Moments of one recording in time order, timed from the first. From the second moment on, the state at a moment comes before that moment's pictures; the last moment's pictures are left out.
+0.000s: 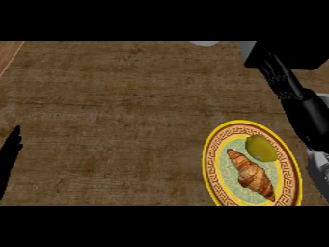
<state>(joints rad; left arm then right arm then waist) 0.06 0.56 -0.09 -1.31 0.20 0.25 0.12 -0.31 -0.49 0.22 -1.64 -0.25 -0.01 -0.14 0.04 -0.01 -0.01</state>
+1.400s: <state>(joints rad) 0.07 0.20 -0.12 -1.44 0.33 0.30 0.06 0.36 -0.54 0.29 -2.05 0.34 -0.28 -0.11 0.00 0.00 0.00</state>
